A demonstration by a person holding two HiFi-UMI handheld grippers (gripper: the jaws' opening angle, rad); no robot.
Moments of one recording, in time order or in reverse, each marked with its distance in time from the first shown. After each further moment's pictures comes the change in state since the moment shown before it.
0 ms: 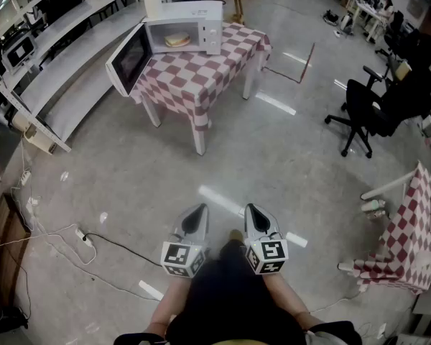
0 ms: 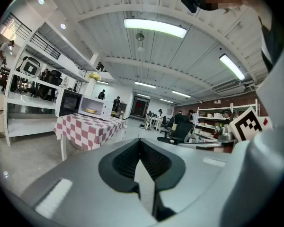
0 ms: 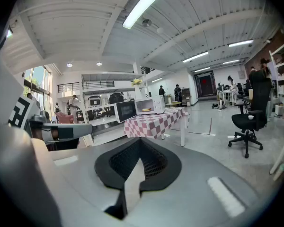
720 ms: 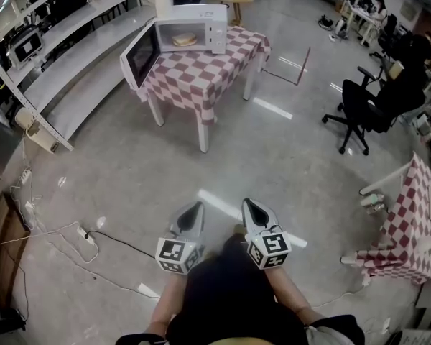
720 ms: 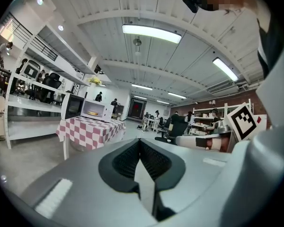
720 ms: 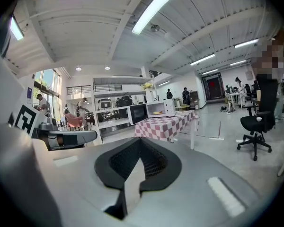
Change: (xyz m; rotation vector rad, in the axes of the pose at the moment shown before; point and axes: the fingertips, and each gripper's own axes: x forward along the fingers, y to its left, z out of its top) left arm -0.091 0.018 -0.008 0.015 -0.018 -0.033; right arm -0.039 0.081 -0.011 -0.030 -0.031 0.102
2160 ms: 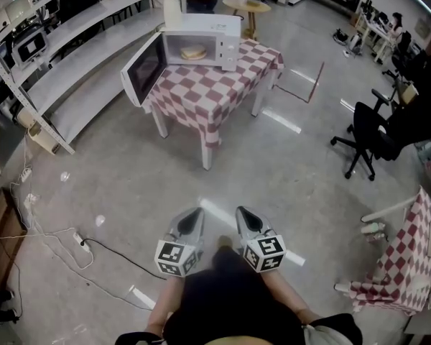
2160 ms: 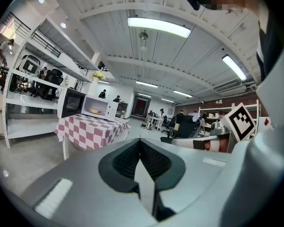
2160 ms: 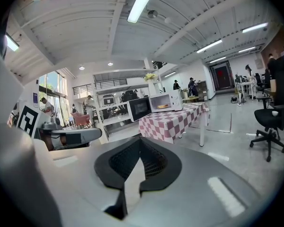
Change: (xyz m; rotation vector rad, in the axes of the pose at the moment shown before) left arm 0.108 0.052 0.015 -0.032 0.027 0.044; right arm 0.115 -0.053 0.019 0.027 0.092 0.113
